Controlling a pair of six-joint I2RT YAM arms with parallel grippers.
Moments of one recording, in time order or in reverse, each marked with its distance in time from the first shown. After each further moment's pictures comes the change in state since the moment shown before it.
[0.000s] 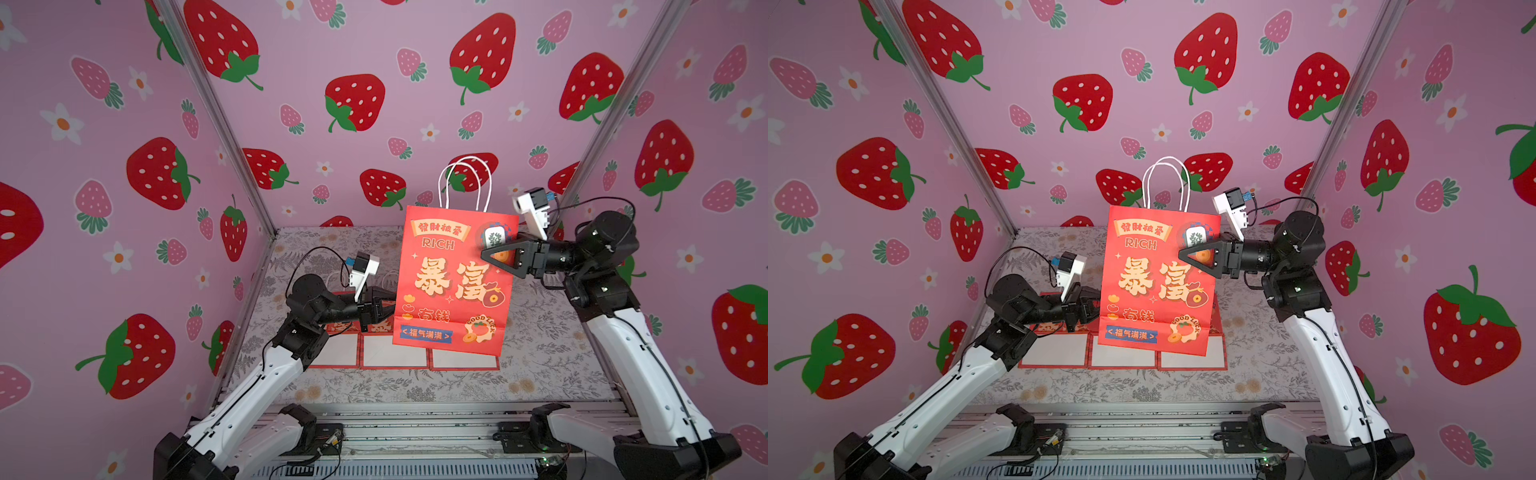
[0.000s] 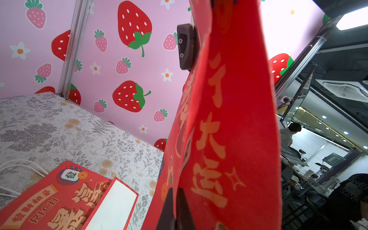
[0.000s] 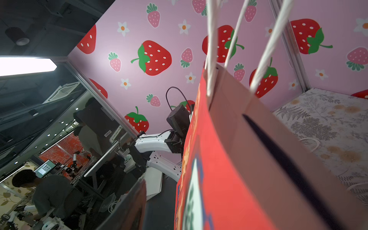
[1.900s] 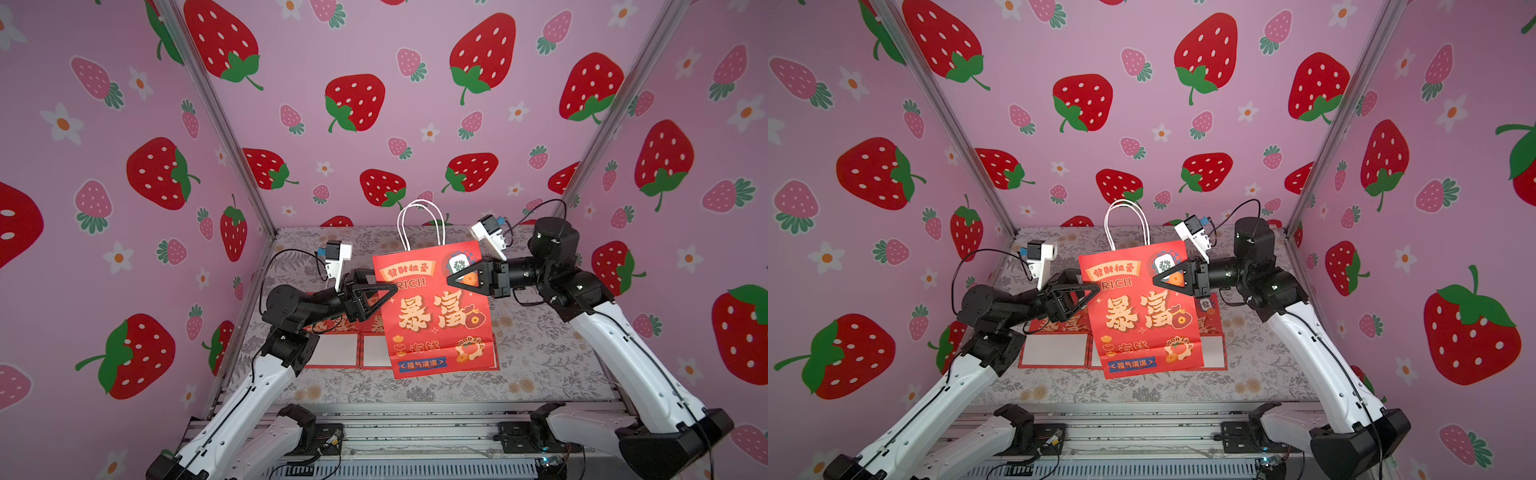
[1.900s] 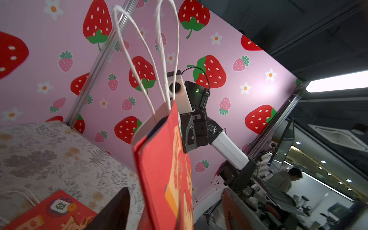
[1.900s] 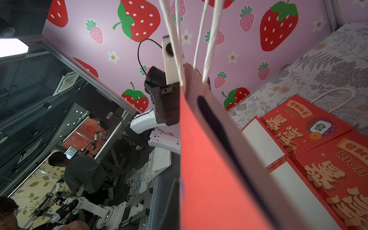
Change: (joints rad) left arm 0.052 -0.076 0.003 0.192 -0.120 -0.292; right arm 0.201 0.068 0.014 -0.428 0.071 -0.314
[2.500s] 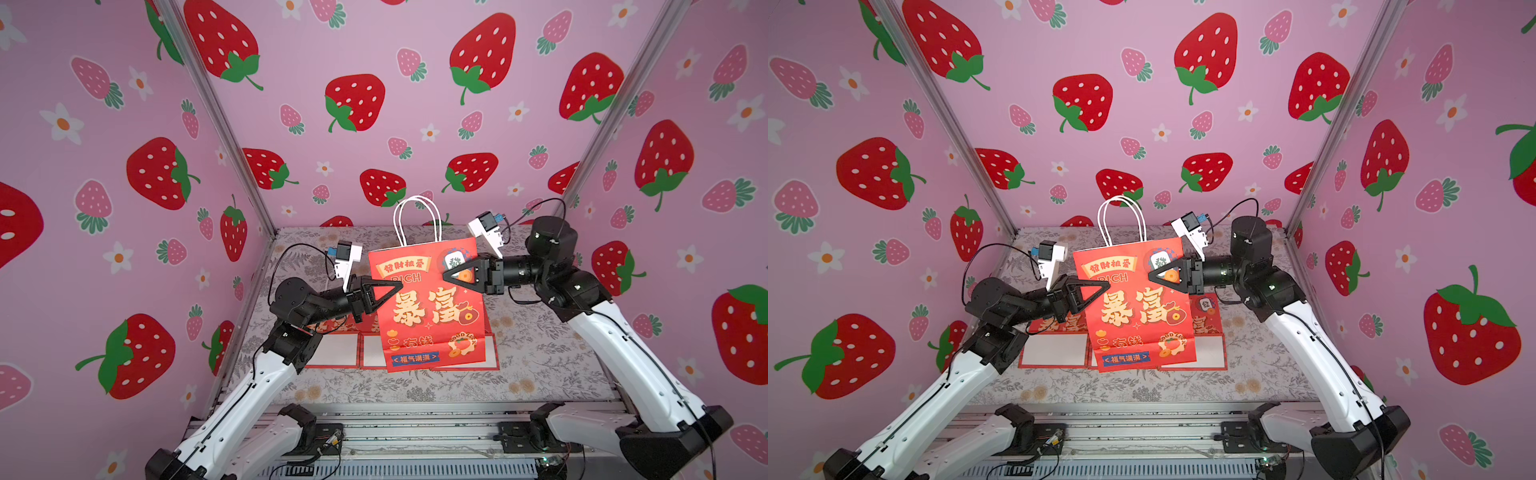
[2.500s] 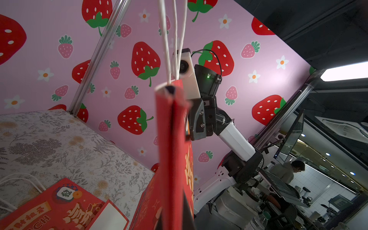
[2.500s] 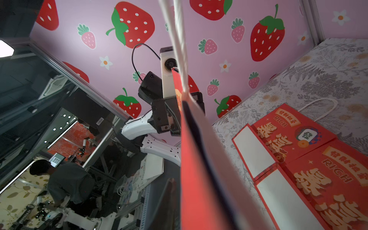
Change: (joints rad) left arm -0.033 0.019 0.032 -0.135 -0.003 0.095; right arm 0.021 -0.011 0.008 0.038 0.093 0.000
